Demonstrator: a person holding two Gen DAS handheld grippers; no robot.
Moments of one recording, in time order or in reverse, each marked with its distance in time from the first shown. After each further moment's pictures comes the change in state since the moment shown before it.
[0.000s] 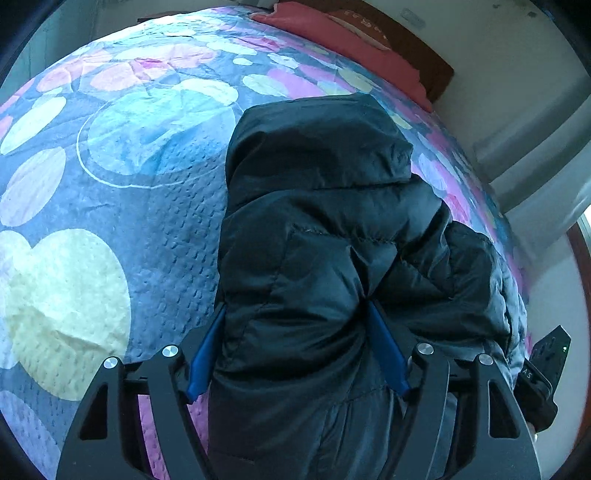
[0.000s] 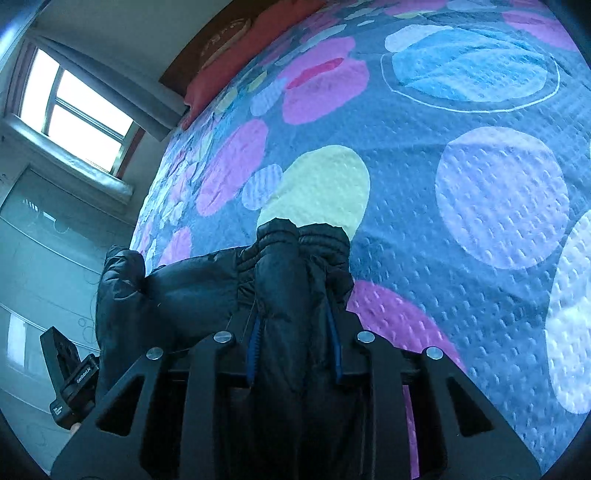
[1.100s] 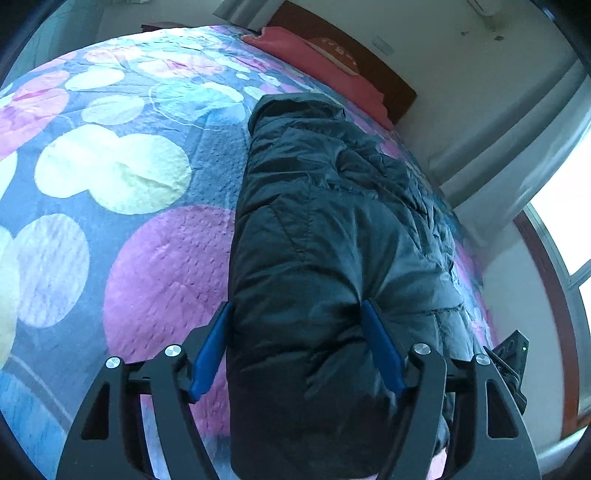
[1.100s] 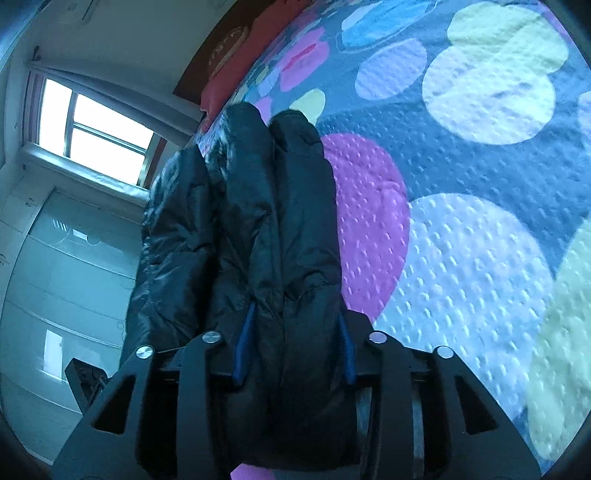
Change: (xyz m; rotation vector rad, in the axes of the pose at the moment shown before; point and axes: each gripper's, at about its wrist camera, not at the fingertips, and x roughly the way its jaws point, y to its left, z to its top) left arm -0.111 0.020 -0.137 -0.021 -0.108 -0.152; right arm -0.088 -0.022 -0.127 0.108 0.005 0.125
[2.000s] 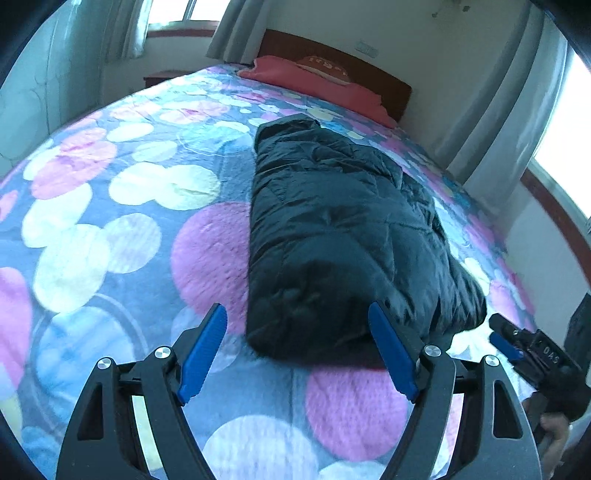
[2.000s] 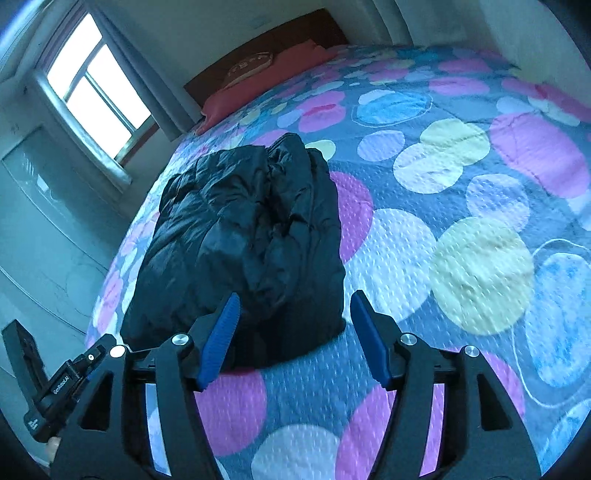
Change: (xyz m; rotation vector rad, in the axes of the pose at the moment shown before) left arm -0.076 -0.045 -0.067 0.179 -0.090 0.195; right arm -0.106 0.074 -0.089 -0.286 -0.158 -0.271
